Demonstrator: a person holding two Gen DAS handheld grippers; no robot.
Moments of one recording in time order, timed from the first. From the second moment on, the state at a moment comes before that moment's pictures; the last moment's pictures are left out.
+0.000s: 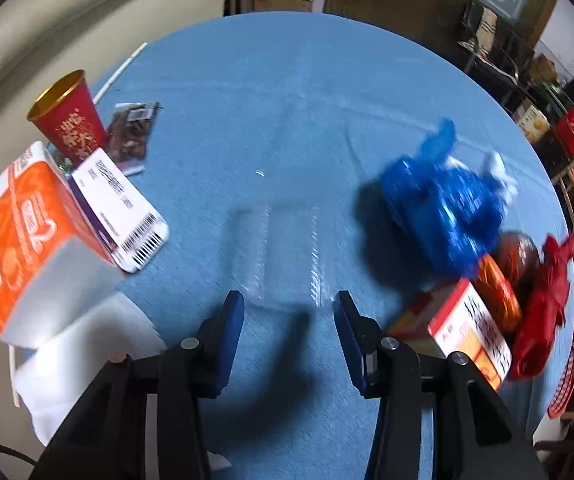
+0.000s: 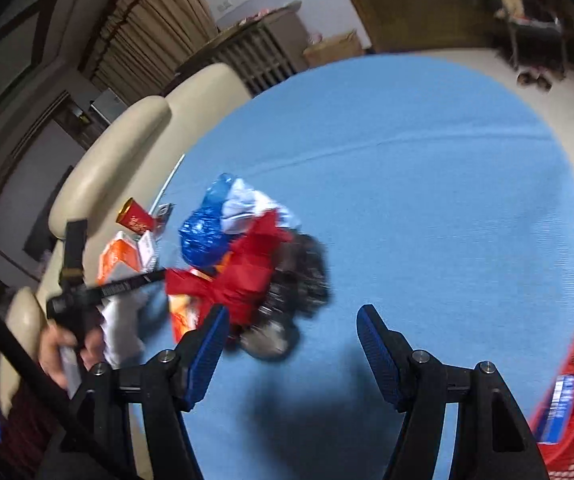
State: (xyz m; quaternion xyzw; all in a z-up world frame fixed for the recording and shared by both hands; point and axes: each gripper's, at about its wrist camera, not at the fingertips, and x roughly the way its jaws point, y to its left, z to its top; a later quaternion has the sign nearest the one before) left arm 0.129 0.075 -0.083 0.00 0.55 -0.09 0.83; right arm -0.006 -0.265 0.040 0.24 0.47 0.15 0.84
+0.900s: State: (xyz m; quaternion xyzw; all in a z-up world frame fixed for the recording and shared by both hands) left arm 0.151 0.076 -0.074 -0.04 0.54 -0.06 0.84; right arm 0.011 -0.242 0.043 0.25 0.48 0.15 0.83
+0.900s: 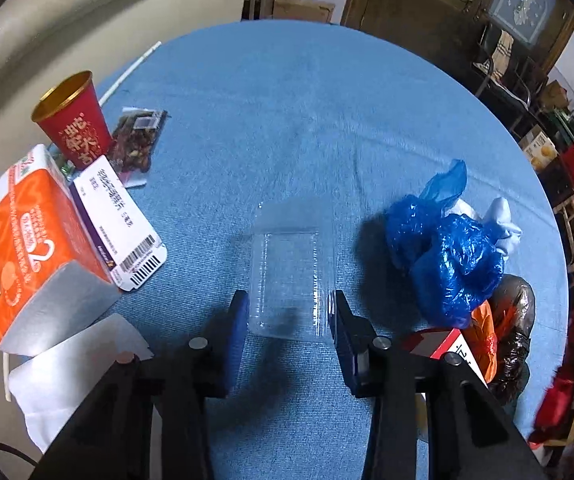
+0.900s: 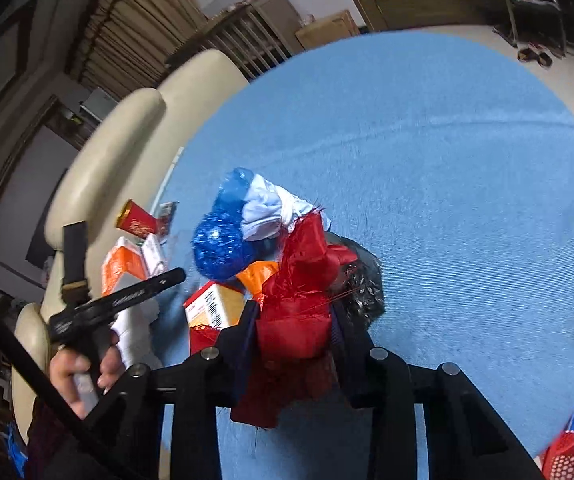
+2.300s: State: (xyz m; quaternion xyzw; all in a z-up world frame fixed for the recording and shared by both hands) left arm -0.062 -0.226 0.009 0.11 0.46 -0.35 0.81; right arm -0.166 -0.434 0.055 0.23 0.39 -0.03 0.89
